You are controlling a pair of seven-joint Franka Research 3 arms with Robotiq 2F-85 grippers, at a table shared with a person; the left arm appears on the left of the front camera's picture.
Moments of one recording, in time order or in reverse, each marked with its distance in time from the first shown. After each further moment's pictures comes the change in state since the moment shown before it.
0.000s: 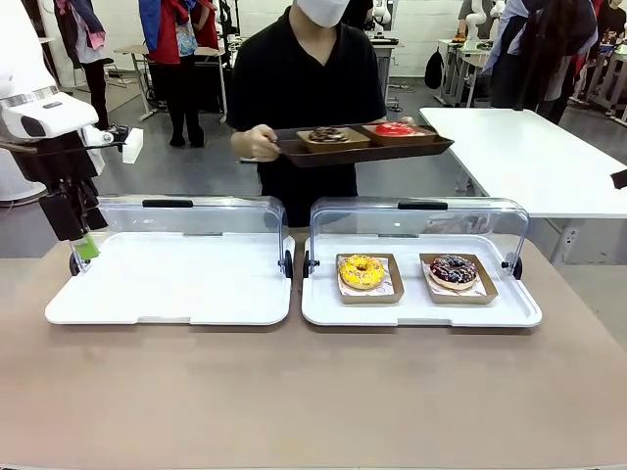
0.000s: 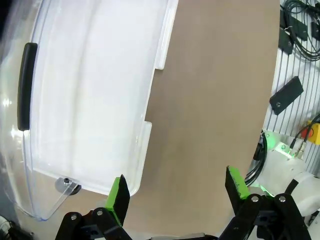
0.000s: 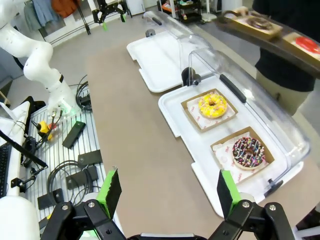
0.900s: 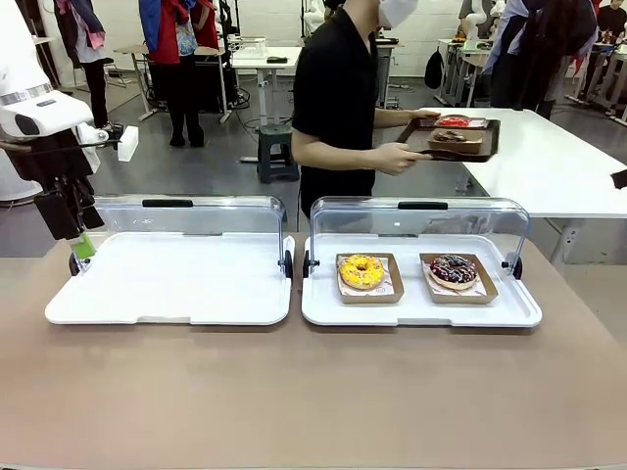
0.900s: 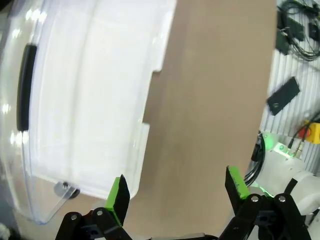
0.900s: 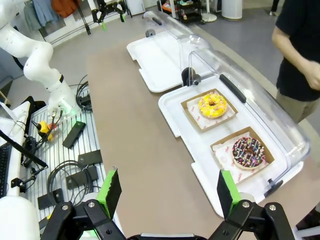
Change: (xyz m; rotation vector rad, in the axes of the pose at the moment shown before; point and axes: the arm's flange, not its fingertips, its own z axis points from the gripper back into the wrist) left arm -0.013 0.004 0.001 -0.037 -0.050 -0.032; right arm 0.000 0.000 0.000 0.000 0.000 0.000
